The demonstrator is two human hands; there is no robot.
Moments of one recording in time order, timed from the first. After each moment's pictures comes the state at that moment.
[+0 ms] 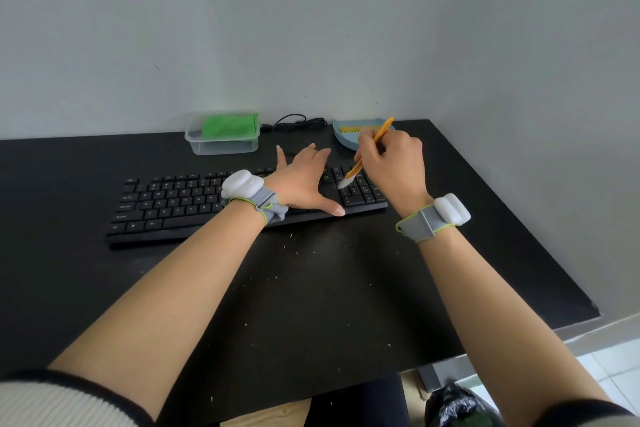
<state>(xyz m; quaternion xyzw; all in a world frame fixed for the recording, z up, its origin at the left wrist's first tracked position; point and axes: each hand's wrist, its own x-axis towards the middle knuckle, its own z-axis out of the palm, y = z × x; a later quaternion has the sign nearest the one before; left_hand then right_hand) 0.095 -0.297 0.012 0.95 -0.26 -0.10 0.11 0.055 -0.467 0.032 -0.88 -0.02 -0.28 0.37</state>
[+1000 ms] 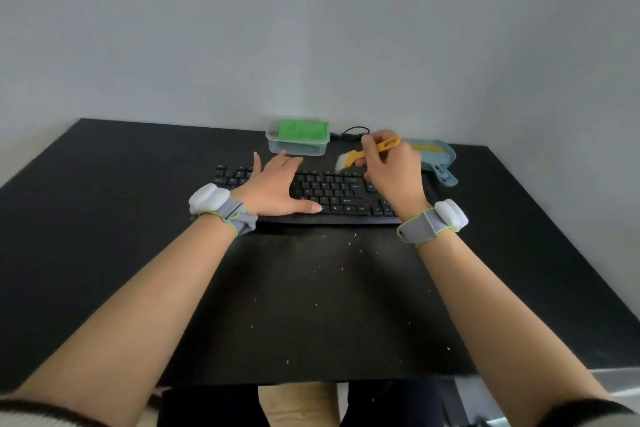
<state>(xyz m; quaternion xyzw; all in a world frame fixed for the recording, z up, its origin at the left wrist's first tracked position) 0.059 -0.148 0.001 0.98 -0.15 -0.03 0.16 0.058 -0.366 0.038 -0.88 -0.06 -0.21 0.42</state>
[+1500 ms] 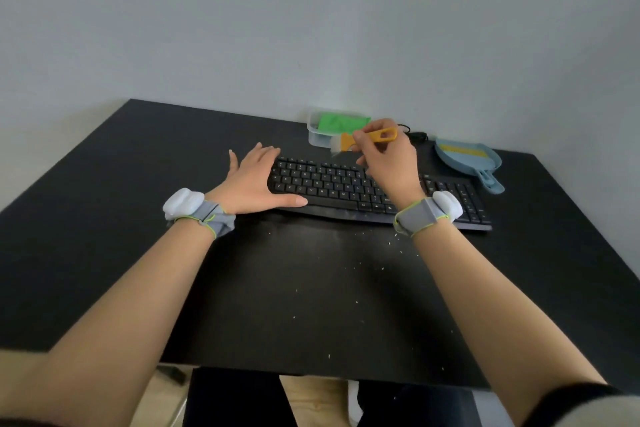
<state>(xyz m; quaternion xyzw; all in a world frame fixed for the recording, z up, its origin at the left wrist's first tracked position) 0.030 -0.057 -0.018 0.98 -0.05 0.00 0.21 0.068 -0.295 0.031 -0.84 -0.08 -0.14 0.51</state>
